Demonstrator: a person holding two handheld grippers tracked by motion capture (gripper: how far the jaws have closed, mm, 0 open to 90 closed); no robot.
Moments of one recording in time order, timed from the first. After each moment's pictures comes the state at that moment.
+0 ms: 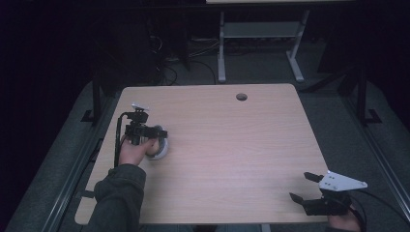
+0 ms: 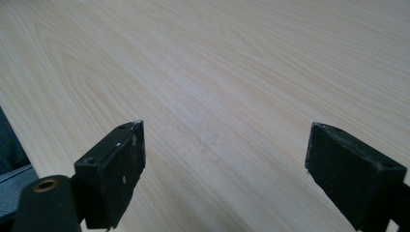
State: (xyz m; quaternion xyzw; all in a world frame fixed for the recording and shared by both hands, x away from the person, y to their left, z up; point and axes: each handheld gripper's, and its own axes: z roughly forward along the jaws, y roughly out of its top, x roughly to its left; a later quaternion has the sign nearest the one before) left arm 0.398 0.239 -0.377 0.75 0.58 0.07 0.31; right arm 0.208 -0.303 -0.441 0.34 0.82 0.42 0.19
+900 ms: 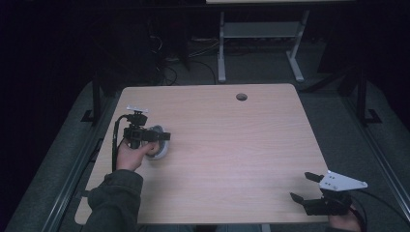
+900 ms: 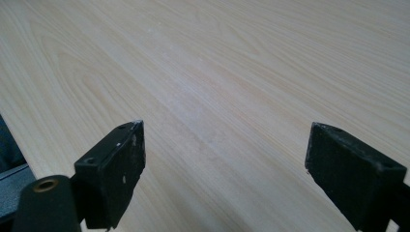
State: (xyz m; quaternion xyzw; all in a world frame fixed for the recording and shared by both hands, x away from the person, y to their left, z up) left arm 0.381 0.240 -0.370 0.76 0.54 0.03 0.37; right arm 0.208 -0.304 -0.441 0.35 0.82 0.41 0.19
